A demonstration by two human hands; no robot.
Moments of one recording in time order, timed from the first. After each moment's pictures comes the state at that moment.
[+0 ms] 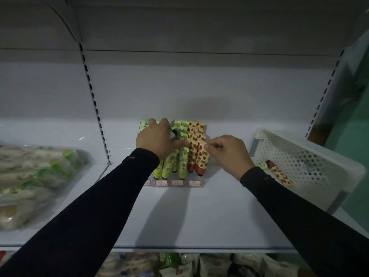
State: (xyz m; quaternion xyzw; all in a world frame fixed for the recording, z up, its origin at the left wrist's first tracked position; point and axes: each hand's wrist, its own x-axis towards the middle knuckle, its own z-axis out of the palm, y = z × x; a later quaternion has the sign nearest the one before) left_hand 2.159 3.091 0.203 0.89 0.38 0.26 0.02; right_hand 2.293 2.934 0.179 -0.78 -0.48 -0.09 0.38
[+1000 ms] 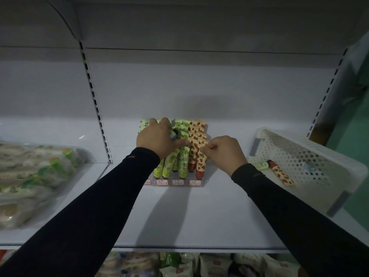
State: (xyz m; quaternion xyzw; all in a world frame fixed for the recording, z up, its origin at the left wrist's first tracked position) left_hand 2.159 3.091 0.203 0.89 0.38 0.25 0.02; right_hand 2.292 2.952 0.177 -0.81 -0.46 -0.05 0.36
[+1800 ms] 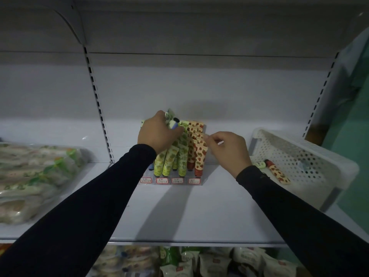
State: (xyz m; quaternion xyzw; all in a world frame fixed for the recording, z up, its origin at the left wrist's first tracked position) left_hand 2.148 3.076 0.221 0.84 0.35 0.35 0.20; right_hand 2.280 2.930 0.184 -0.75 -0.46 -0.11 0.47
